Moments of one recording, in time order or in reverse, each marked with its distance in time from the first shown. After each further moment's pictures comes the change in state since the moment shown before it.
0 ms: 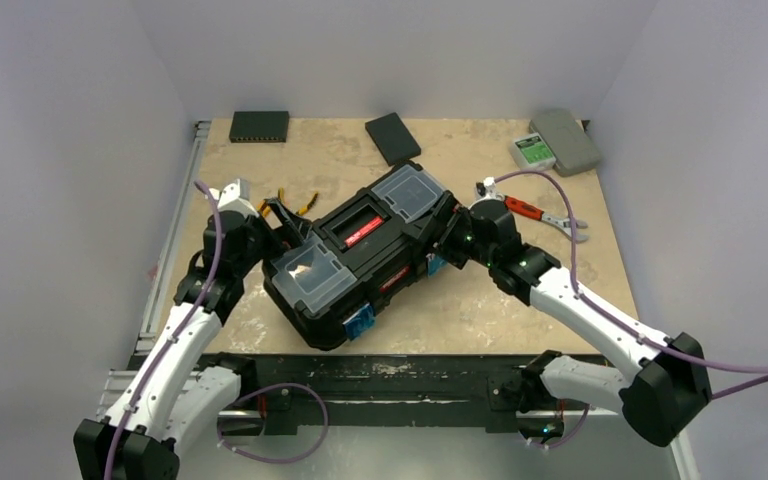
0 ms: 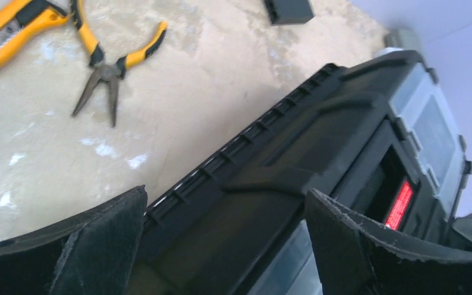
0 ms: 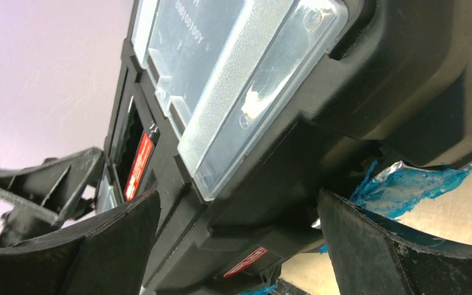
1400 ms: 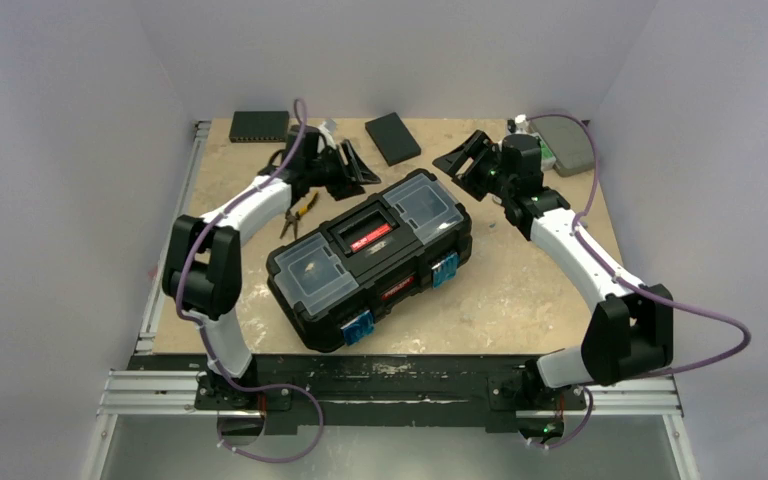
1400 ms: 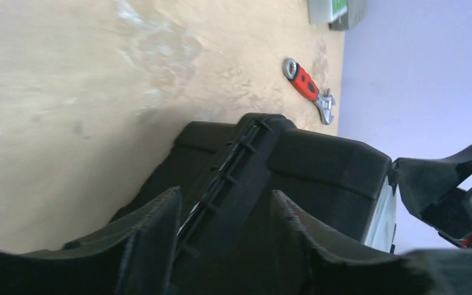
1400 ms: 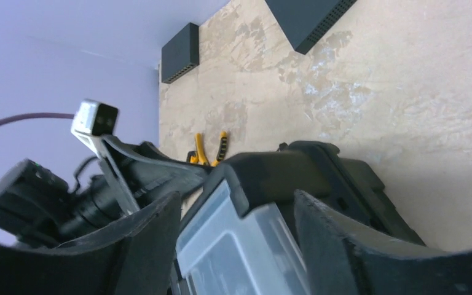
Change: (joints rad) left arm -0.130 1.028 0.683 0.213 0.452 -0.192; right arm -0.341 0.364 0.377 0.061 -0.149 -0.159
